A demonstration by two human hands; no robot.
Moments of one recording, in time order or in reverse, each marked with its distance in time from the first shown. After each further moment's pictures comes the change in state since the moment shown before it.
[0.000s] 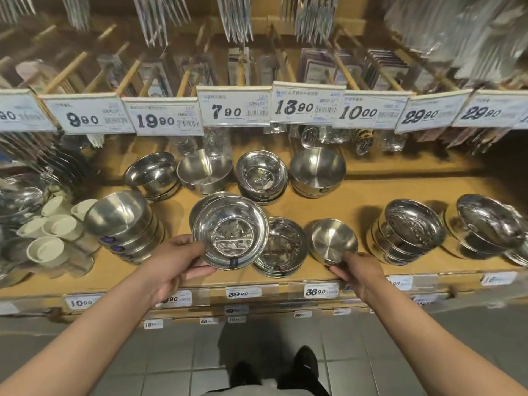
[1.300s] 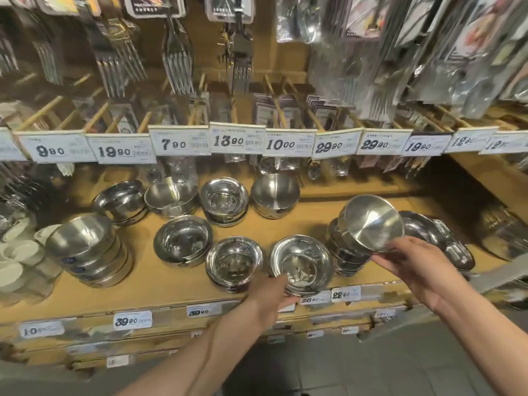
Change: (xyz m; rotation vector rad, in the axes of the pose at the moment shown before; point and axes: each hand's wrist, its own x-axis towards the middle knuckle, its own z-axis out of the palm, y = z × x) left_hand 0.004 -0.092 0.212 0.027 -0.131 -0.019; right_hand -0.100 -0.102 -0.143 0.147 -0.126 -0.342
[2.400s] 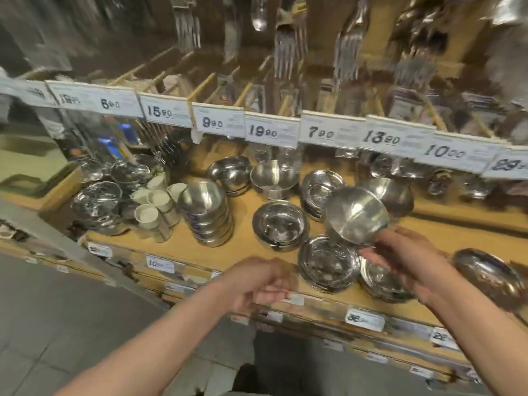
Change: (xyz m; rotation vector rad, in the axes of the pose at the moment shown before) left_hand -0.080 0.058 -0.159 0.107 0.003 -0.065; right_hand -0.022 0.028 0.185 -0.232 -0.314 0.167
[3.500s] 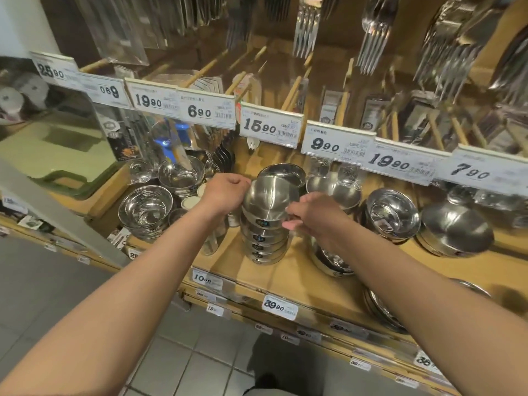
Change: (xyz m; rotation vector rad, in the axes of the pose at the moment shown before) left_hand 0.031 0.111 -0.249 0.243 0.634 0.496; right_hand 0.070 0.023 0.297 -0.489 -0.279 -0.002
